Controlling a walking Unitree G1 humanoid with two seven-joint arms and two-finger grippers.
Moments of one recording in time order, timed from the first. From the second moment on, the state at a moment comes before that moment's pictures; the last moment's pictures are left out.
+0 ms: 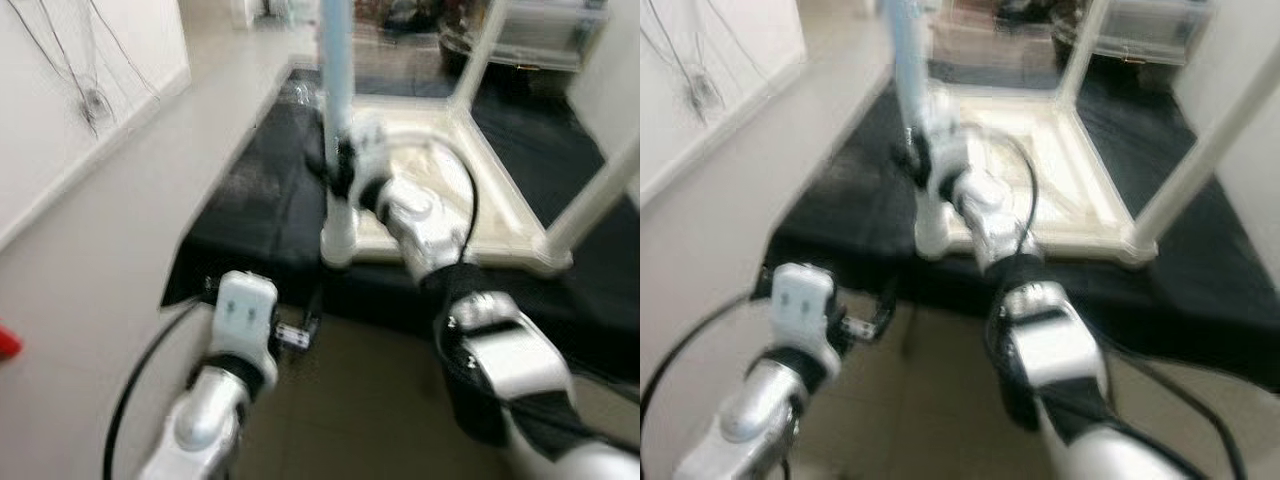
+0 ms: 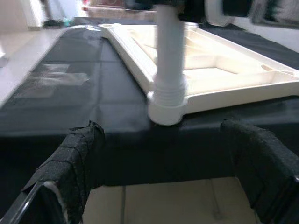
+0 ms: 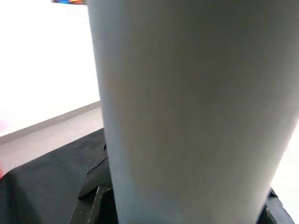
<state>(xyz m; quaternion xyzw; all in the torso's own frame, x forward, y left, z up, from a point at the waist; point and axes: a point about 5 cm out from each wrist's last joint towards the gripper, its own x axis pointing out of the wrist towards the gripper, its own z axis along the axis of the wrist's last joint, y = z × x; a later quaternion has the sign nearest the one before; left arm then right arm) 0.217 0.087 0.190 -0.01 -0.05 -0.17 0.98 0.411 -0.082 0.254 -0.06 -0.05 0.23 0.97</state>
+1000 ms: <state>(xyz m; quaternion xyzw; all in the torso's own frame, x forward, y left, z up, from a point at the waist) 0.221 0.094 0.186 0.00 -0.05 -0.16 0.99 0.404 -0.075 0.249 0.04 -0.06 -0.12 0.99</state>
